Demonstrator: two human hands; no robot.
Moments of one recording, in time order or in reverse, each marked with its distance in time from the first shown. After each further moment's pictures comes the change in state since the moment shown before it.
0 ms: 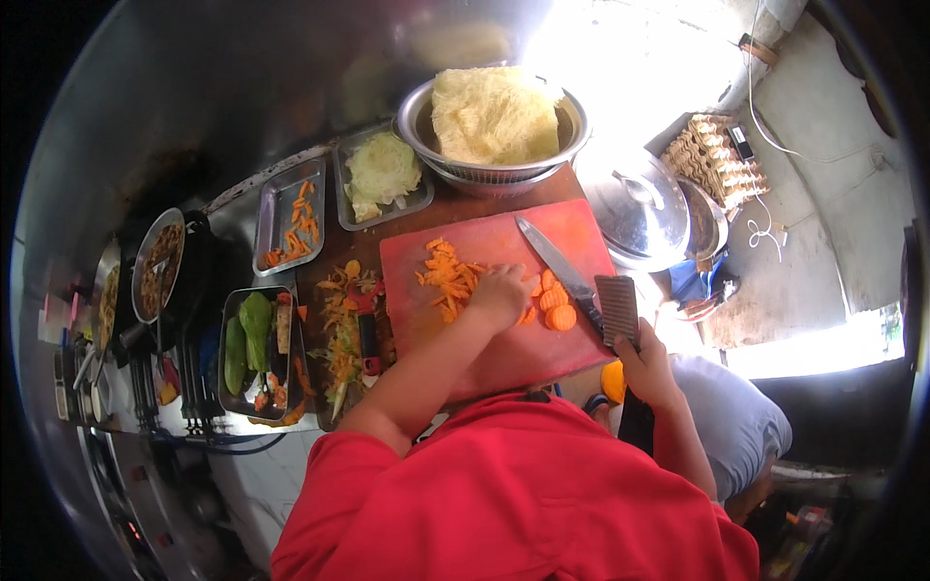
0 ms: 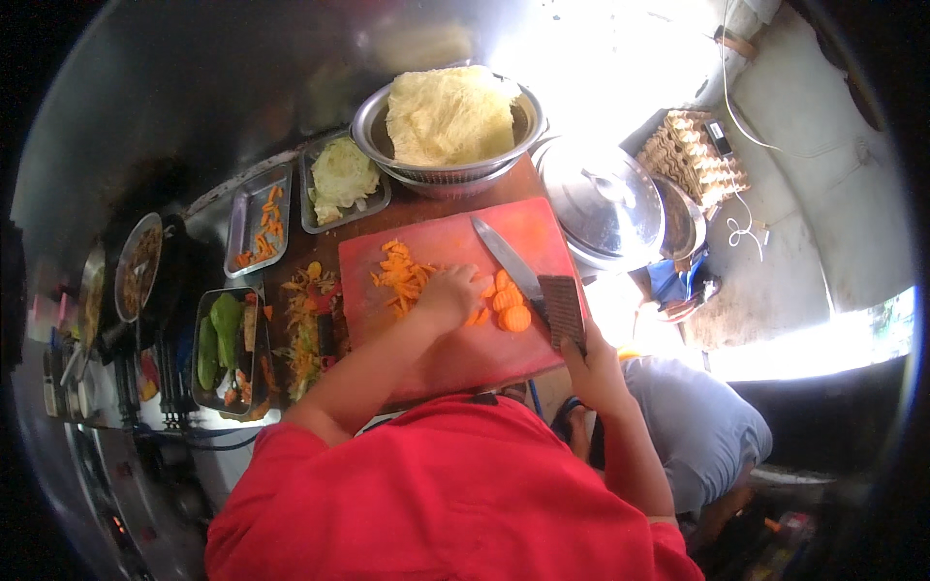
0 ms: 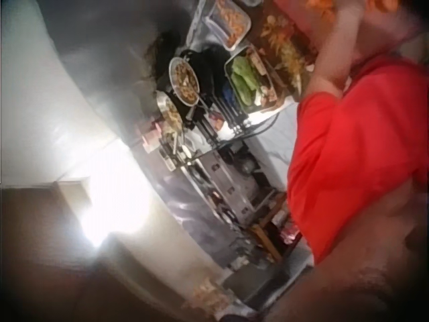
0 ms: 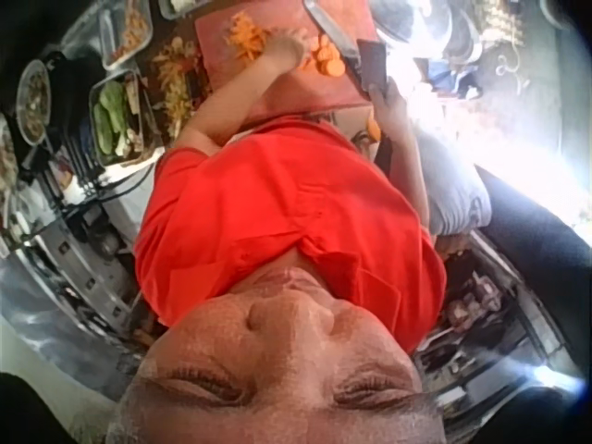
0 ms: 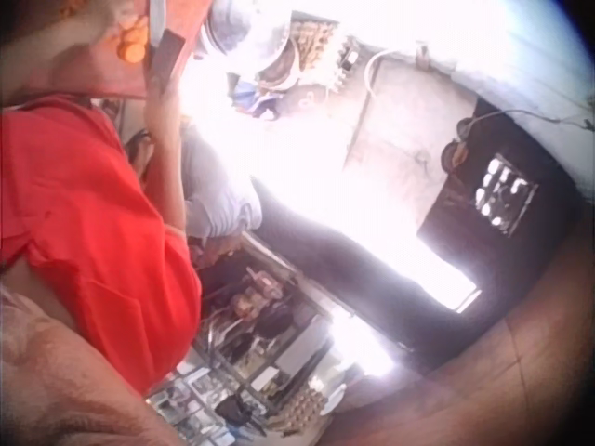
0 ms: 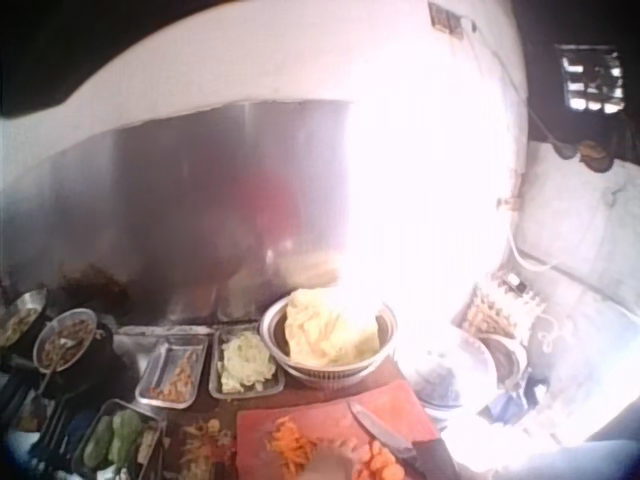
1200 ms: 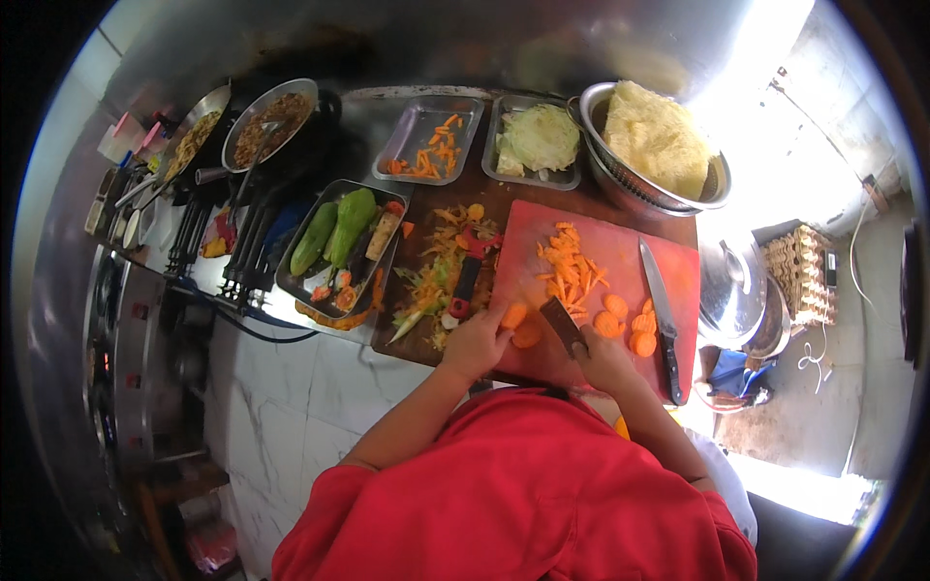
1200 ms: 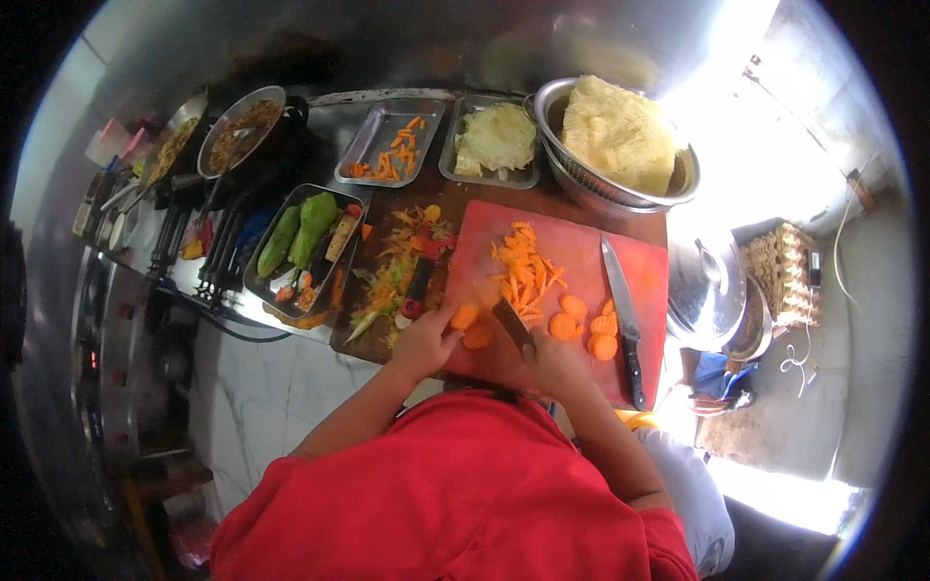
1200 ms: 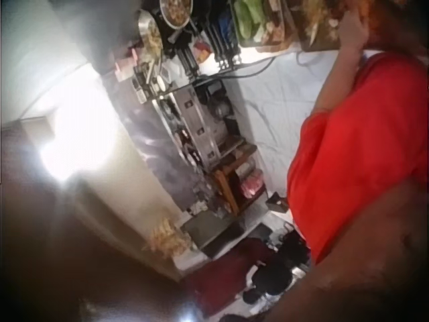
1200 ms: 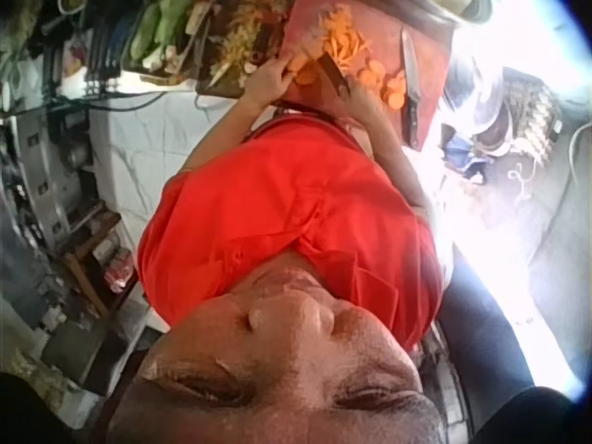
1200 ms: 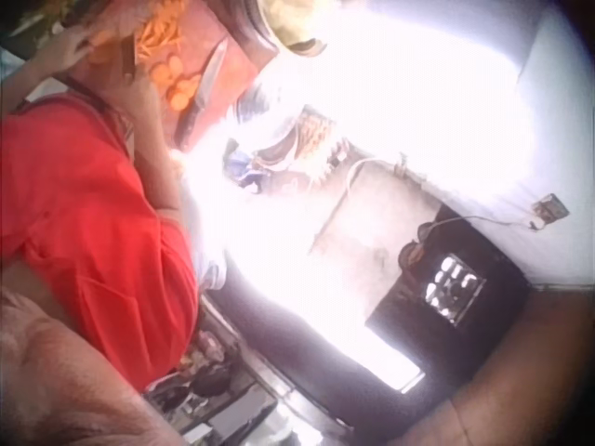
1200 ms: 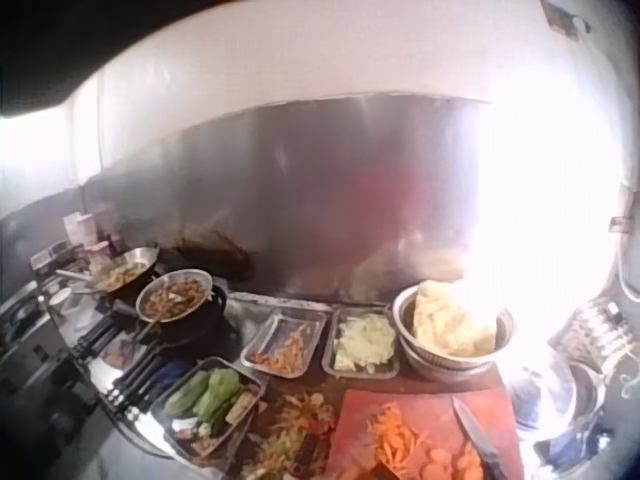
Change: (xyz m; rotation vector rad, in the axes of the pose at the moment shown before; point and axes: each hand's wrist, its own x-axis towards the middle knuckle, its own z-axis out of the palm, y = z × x) left_hand -0.191 0.008 -0.069 -0.270 0.148 -0.810; right_hand 0.047 -0.025 0.144 -0.470 -0.588 -0.228
